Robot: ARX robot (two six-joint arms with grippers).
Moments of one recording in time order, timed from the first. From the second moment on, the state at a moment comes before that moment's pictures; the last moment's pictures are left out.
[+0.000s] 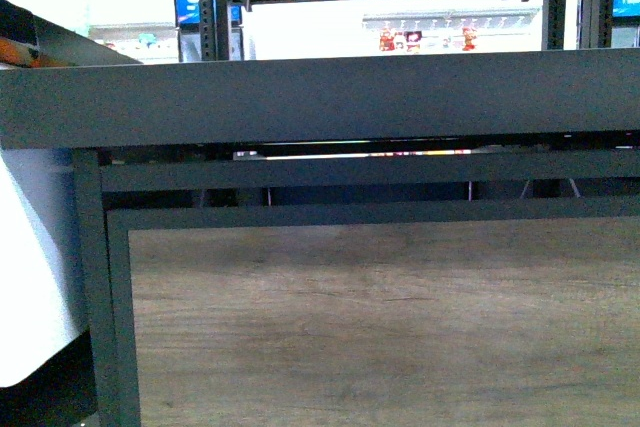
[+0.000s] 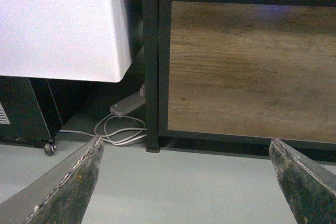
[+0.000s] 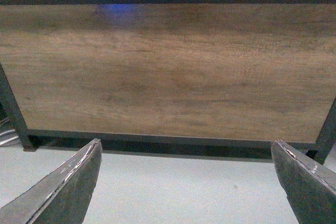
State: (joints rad) left arm 0.00 0.00 0.01 0.00 0.00 0.00; right arm 0.00 0.00 0.01 0.00 0.00 0.00
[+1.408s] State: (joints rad) left arm 0.00 0.00 0.01 0.00 0.00 0.00; right arm 0.00 0.00 0.01 0.00 0.00 0.00
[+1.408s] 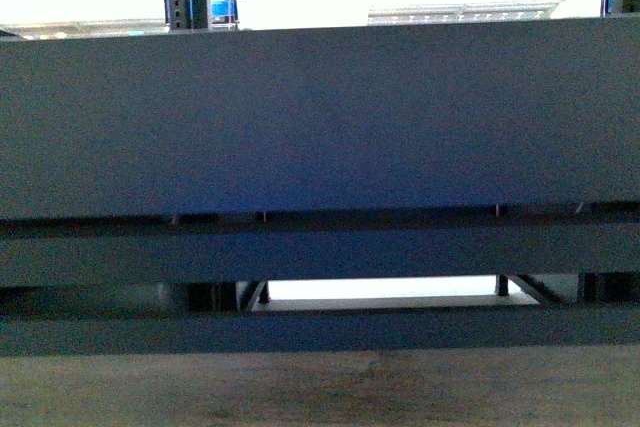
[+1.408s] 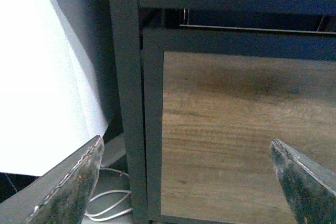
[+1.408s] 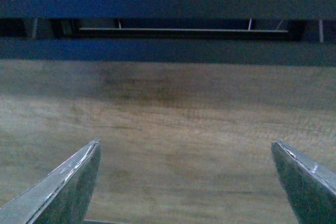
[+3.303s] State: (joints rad) left arm 0.00 0.00 0.01 0.00 0.00 0.00; right arm 0.00 0.00 0.01 0.00 0.00 0.00
